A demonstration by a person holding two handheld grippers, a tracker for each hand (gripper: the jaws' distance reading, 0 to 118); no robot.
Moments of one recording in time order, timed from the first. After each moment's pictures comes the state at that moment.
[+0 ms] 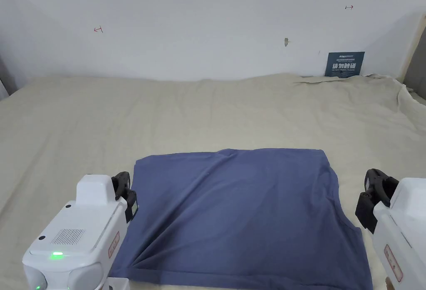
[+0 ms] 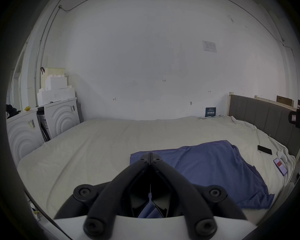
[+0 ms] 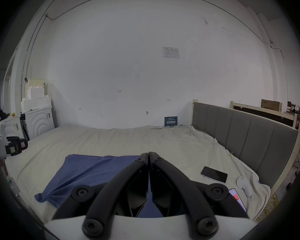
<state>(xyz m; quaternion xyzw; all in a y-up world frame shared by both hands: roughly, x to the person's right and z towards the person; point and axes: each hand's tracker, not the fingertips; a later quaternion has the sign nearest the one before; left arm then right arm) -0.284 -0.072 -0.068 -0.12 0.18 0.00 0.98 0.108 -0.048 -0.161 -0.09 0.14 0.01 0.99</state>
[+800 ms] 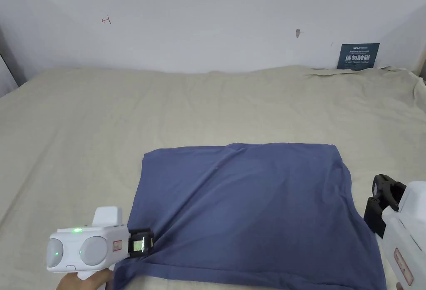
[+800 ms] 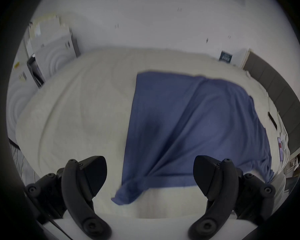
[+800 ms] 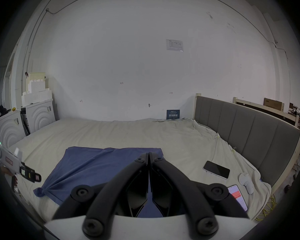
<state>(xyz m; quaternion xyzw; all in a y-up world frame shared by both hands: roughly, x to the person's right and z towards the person) -0.346 -0.165 -0.100 -0.45 0.18 0.12 0.86 0.101 -0.062 -0.172 -0.12 0.14 0.02 0.98</state>
